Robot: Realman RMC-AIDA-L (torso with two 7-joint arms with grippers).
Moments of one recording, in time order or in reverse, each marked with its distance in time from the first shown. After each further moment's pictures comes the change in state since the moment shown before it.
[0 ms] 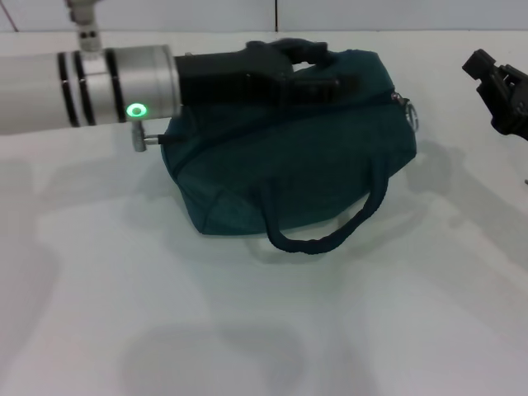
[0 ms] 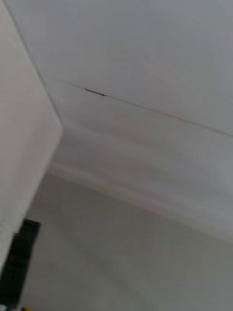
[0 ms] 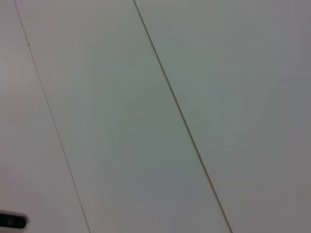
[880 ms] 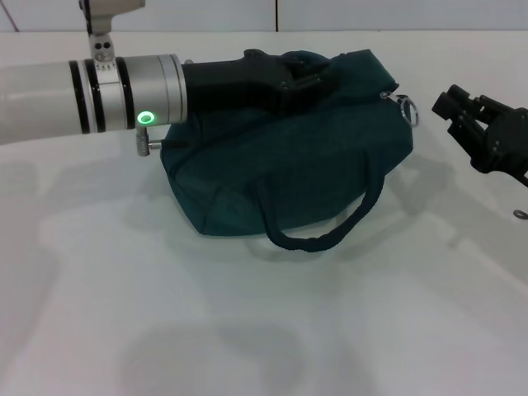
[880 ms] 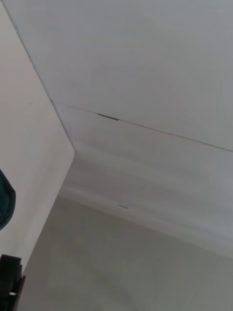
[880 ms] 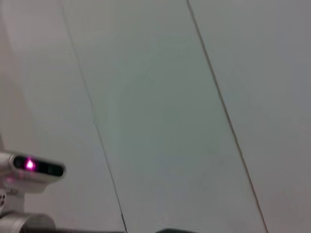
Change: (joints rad) left arm 0.010 -0.001 0.000 0.040 0.011 -0.108 0.053; right arm -0.012 -0.012 -0.016 0.005 -0.115 0.000 -0.066
